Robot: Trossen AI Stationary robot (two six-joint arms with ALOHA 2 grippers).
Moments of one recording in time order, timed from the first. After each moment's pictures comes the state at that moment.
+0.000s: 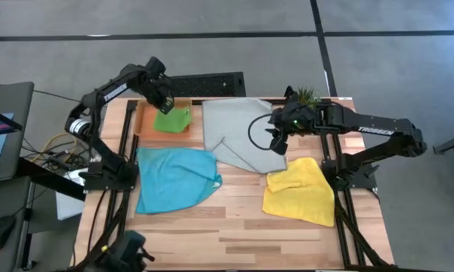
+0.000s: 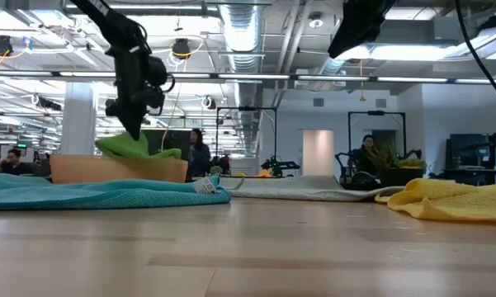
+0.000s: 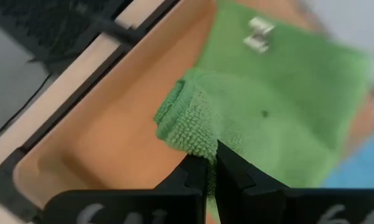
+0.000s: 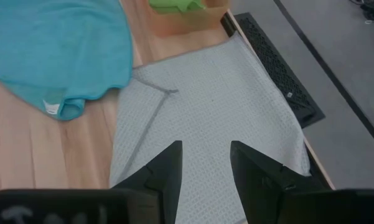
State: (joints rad) left arm 1.09 1.61 1.30 -1.05 0.07 0.24; right arm -0.15 1.21 1.23 -0.83 0.24 -0.01
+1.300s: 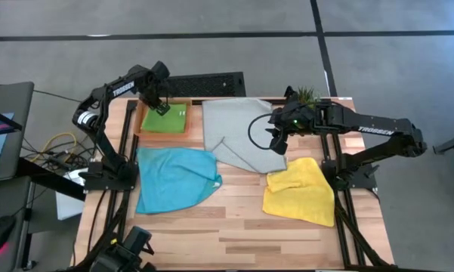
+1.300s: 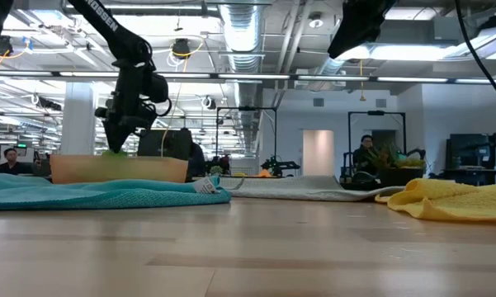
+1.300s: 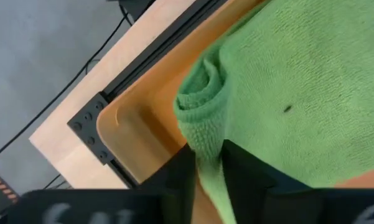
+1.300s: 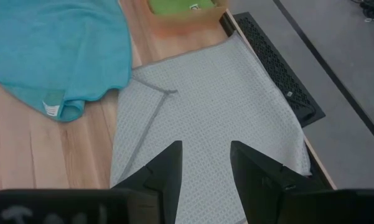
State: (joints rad) left arm 1.10 1.72 1.30 -1.08 -0.26 0.18; right arm -0.15 1.21 1.23 -0.82 0.24 0.00
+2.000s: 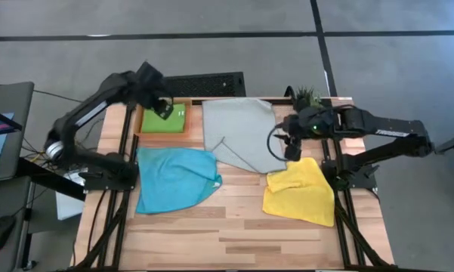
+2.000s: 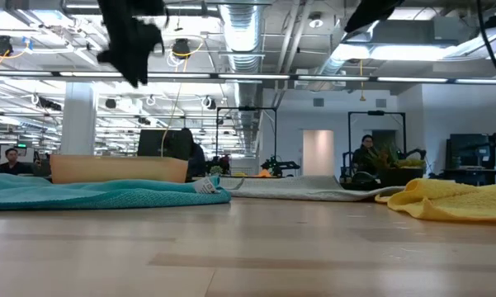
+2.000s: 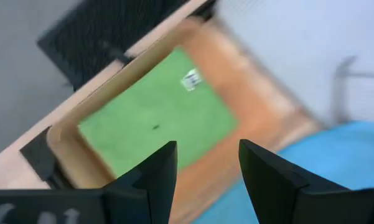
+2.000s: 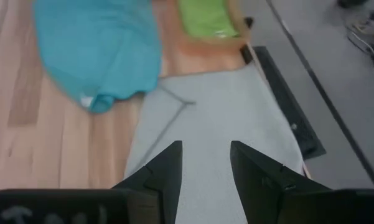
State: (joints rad) left arm 0.79 1.27 1.34 -1.17 -0.06 -0.09; right arm -0.04 1.08 1.23 -0.88 0.24 -0.11
